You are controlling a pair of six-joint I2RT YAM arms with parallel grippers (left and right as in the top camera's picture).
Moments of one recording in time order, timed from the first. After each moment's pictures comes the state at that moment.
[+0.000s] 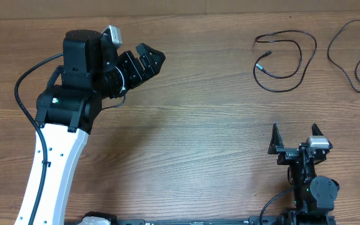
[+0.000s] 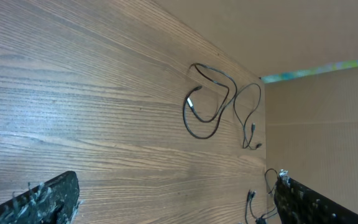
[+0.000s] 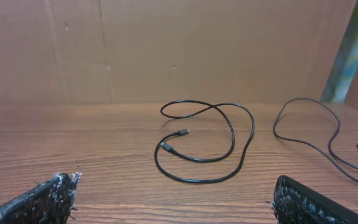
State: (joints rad) left arm -0.18 1.35 1.46 -0.78 0.44 -0.75; right arm -0.06 0.01 0.02 -0.04 -0.04 -0.01
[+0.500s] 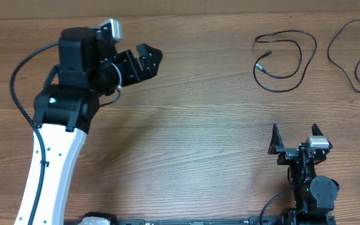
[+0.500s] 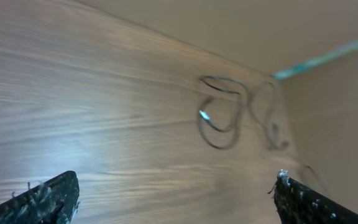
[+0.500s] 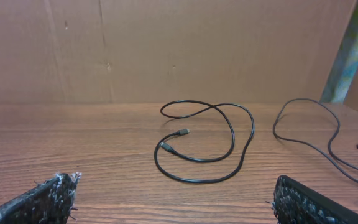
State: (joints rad) left arm -0.14 1.35 1.46 -0.74 0.38 -0.51; right arm -0.06 0.01 0.02 -0.04 -0.04 -0.01
